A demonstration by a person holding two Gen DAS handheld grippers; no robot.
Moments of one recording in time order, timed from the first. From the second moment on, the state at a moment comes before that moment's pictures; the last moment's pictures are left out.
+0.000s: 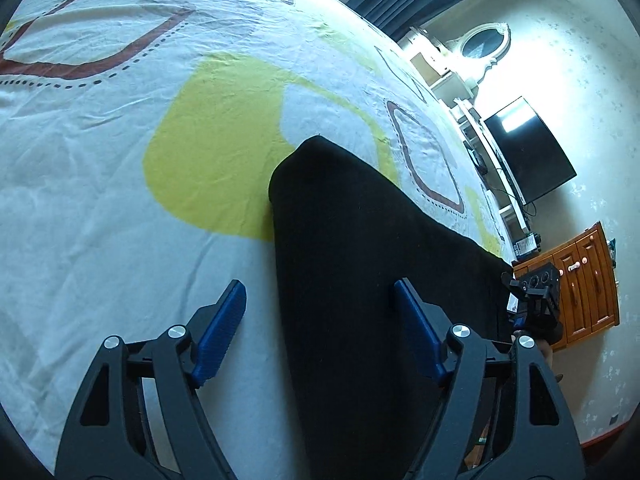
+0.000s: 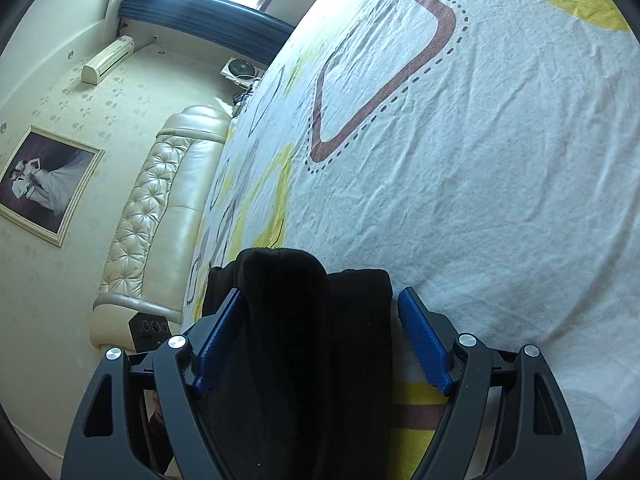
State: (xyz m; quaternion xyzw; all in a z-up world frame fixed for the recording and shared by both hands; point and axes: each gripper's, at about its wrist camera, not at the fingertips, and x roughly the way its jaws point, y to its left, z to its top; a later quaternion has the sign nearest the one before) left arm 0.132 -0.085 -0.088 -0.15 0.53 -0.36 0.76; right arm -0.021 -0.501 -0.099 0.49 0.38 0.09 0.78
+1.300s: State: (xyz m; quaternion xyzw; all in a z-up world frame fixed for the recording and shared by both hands) left arm 0.234 -0.053 -0.074 -0.08 0.52 -0.26 0.81; right arm 0.090 -0.417 -0.106 0.48 0.38 0.12 0.78
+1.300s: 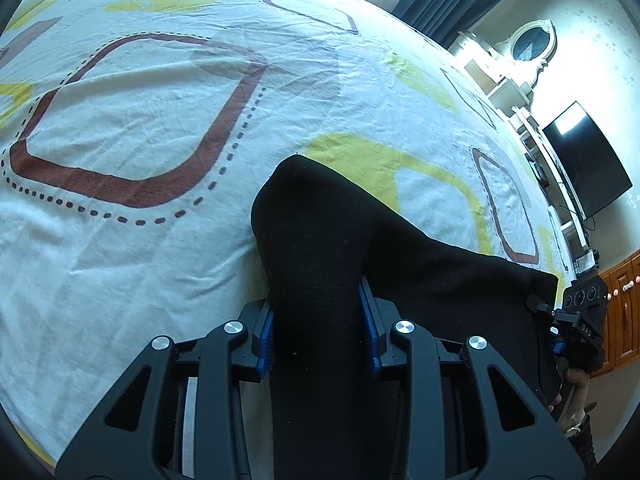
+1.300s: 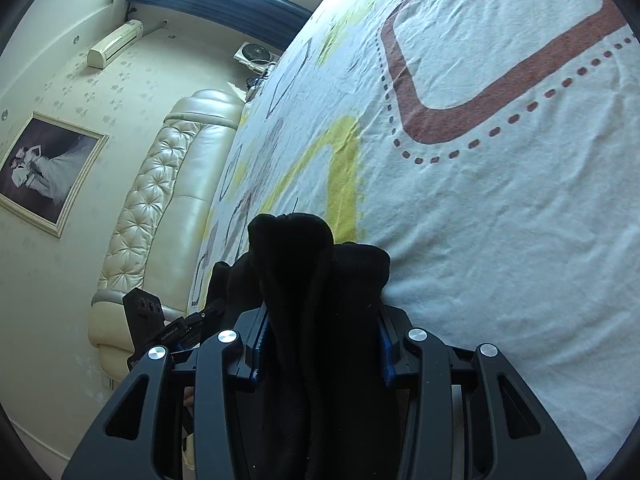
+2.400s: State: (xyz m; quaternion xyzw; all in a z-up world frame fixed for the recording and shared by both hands) left arm 0.315 -0.055 -0.081 -0.05 0.51 -0.26 0.82; right arm 0.147 -0.408 -0.111 0.49 0.37 0.12 0.78
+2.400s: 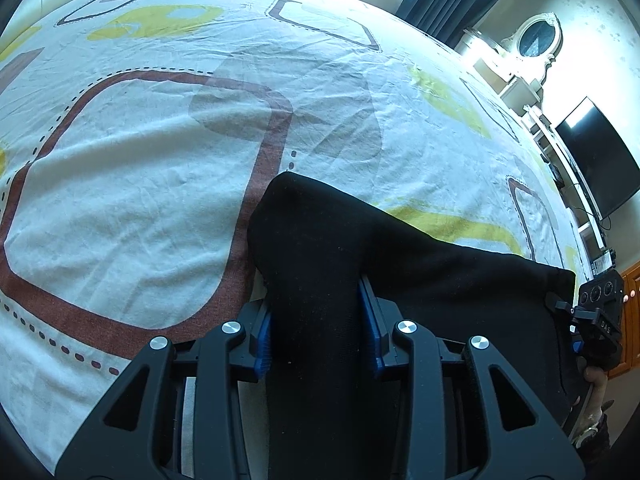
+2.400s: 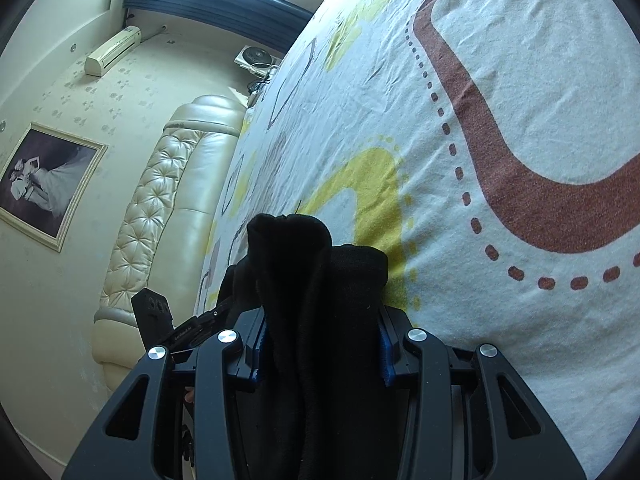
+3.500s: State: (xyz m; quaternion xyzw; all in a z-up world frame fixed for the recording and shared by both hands) left arm 0.200 0.043 -0.095 -0.23 0.53 -0.33 0.74; right arm 0.059 -0.373 -0.096 0.52 0.39 0.14 0.75
